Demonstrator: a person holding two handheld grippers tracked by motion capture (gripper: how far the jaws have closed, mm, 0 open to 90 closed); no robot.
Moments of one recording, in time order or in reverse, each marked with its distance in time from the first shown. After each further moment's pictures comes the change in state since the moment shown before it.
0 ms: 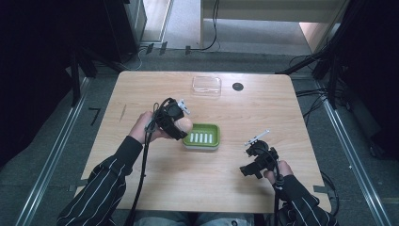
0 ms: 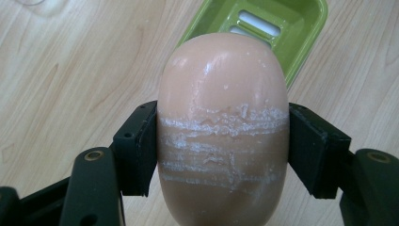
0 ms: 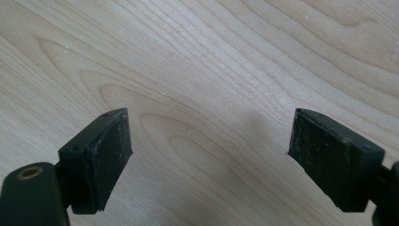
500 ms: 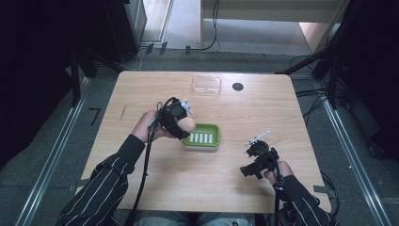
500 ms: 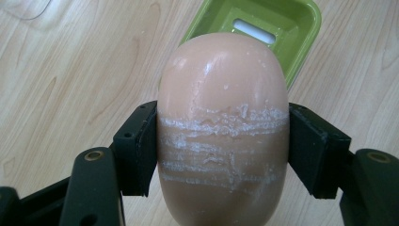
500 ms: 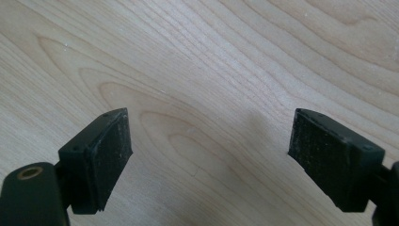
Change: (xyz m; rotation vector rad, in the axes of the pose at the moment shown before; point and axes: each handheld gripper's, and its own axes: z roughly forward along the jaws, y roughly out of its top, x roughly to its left) left arm -0.003 0.010 0.003 -0.003 -0.003 0.032; right arm 0.000 -0.001 0.000 -0.004 0.000 0.000
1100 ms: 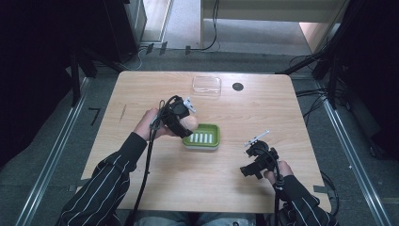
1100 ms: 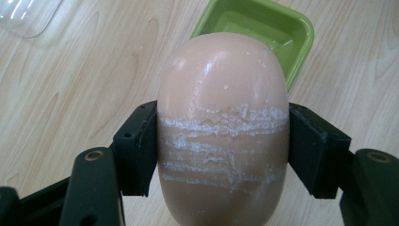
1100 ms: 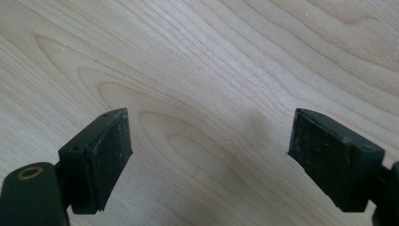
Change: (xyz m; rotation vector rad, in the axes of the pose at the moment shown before) left arm 0.000 0.007 -0.001 -0.019 -0.008 0.025; right arm 0.000 0.000 0.001 0.003 0.002 -0.005
